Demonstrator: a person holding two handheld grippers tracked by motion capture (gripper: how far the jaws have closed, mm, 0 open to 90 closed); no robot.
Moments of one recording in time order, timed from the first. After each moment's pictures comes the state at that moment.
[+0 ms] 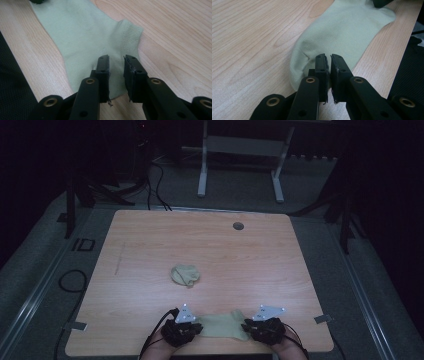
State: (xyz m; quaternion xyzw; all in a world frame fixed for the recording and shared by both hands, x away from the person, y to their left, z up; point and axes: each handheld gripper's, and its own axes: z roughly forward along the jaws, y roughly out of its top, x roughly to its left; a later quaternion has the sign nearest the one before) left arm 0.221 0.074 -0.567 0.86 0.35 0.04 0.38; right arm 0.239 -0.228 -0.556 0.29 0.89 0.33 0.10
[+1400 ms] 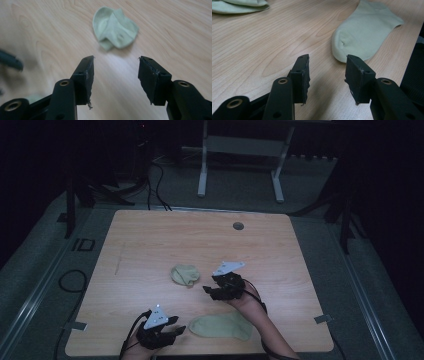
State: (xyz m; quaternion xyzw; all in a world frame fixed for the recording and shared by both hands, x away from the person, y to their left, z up) left arm 0.206 0.135 -0.568 0.82 0.36 0.10 0.44; right arm 0.336 -0.110 -0.502 0.27 0.88 0.37 0.12
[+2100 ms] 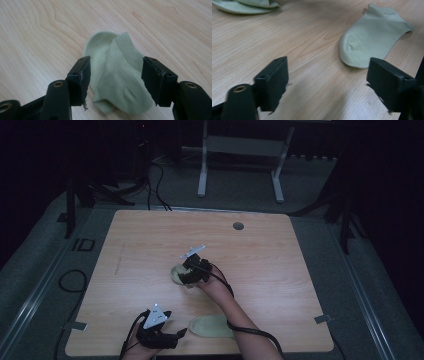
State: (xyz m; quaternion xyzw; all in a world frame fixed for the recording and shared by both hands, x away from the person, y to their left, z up) left arm 0.207 0.135 -0.570 0.81 0.38 0.12 0.44; right arm 0.398 -0.016 -0.526 0.30 0.89 0.31 0.12
